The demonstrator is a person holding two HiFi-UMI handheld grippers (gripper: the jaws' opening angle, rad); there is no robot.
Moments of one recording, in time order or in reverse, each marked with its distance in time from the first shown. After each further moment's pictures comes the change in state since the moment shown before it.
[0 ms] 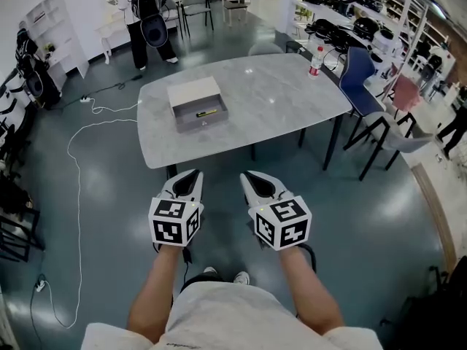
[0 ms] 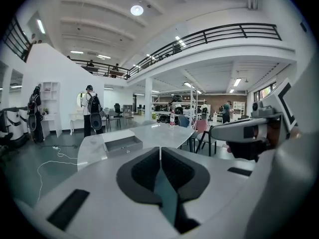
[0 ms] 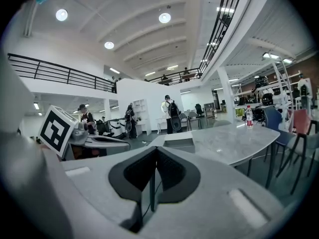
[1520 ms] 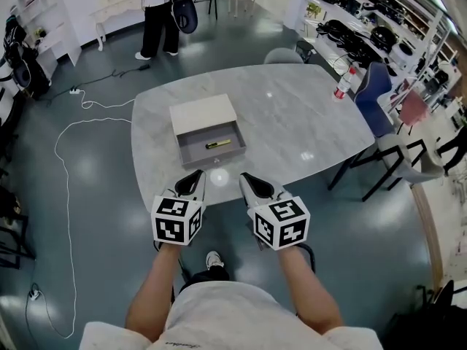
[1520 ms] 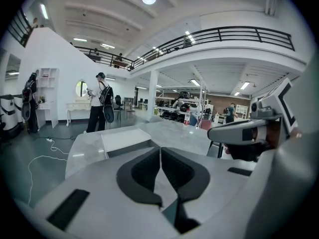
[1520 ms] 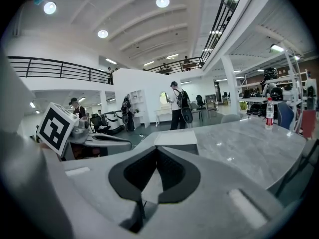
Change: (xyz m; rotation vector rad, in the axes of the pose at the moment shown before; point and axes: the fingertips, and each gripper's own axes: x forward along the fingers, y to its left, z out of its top) left arm 0.188 0.173 0.040 -0.078 0.064 -0.028; right arm 0.247 -0.080 0.043 0.002 0.117 -0.001
